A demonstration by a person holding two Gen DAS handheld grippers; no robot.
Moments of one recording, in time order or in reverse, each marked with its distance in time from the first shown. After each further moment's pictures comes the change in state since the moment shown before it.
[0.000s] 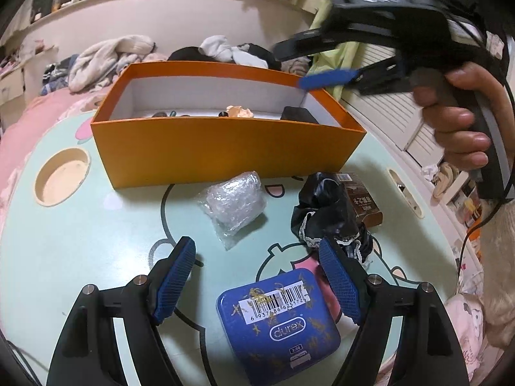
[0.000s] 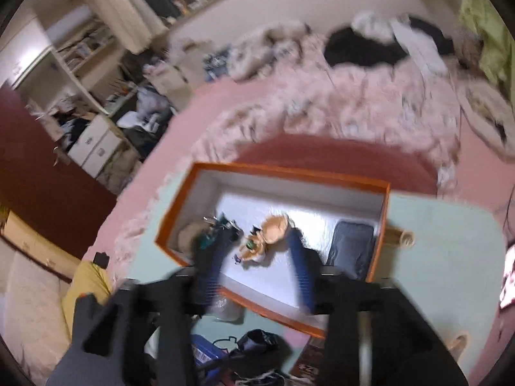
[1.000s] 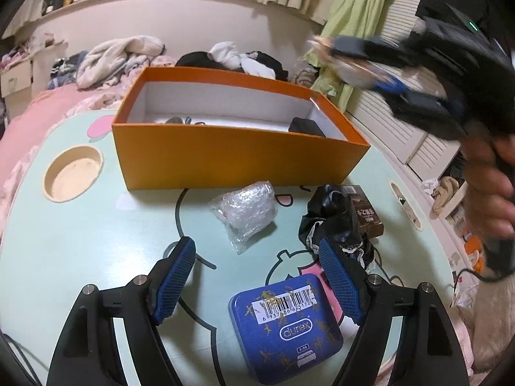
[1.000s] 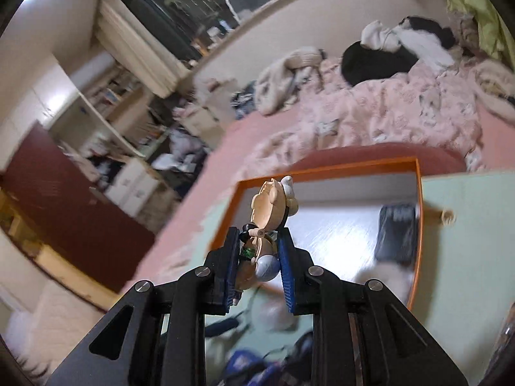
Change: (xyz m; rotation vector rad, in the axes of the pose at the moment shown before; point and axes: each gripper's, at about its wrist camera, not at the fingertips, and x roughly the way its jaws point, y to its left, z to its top) left arm -0.011 0.010 -0.002 -0.047 -0.046 0.002; right arm -0.036 0.004 -0.035 0.023 -0.225 0.250
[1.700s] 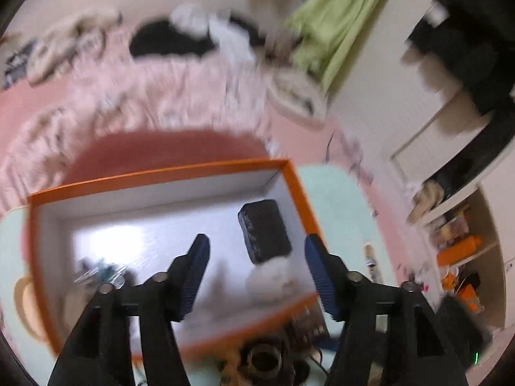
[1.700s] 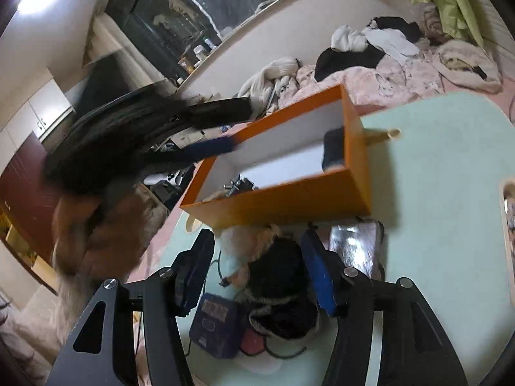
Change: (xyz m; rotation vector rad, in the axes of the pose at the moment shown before) left arm 0.118 -0.041 0.170 -0.013 0.340 -0.119; right arm -0.011 -0.029 -0.087 0.065 -0.129 -0.106
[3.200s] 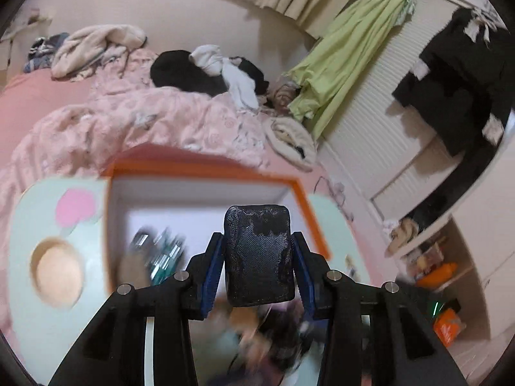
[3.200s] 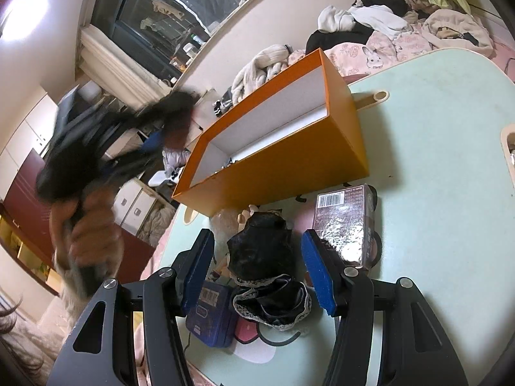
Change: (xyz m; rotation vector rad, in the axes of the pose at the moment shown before) left arm -0.100 0.051 -0.085 -0.071 -0.281 -0.065; right arm -0.010 -0.010 -0.003 0.065 0.030 0.029
